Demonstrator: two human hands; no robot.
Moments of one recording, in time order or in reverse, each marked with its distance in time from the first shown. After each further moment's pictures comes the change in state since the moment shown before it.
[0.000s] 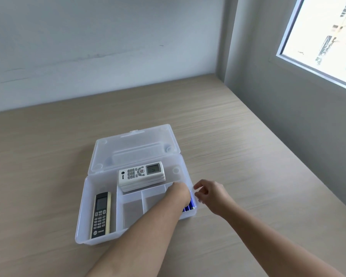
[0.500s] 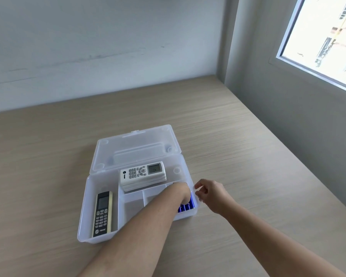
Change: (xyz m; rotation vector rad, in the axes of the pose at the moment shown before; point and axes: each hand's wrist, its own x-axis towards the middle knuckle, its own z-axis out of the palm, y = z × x) left_hand -0.012 -0.005 -0.013 -0.063 -0.097 0.064; right_hand -0.002 -0.006 -0.001 -0.048 -0.018 0.003
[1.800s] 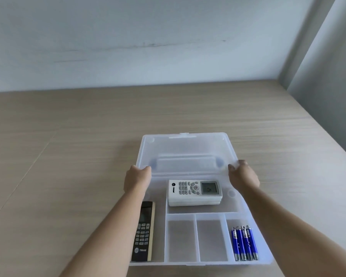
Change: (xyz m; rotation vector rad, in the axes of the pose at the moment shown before) left_hand 0.070 -0.252 -0.063 -1.079 0.723 -0.507; right_hand 0.172 -0.071 0.045 -0.172 0.312 0.245
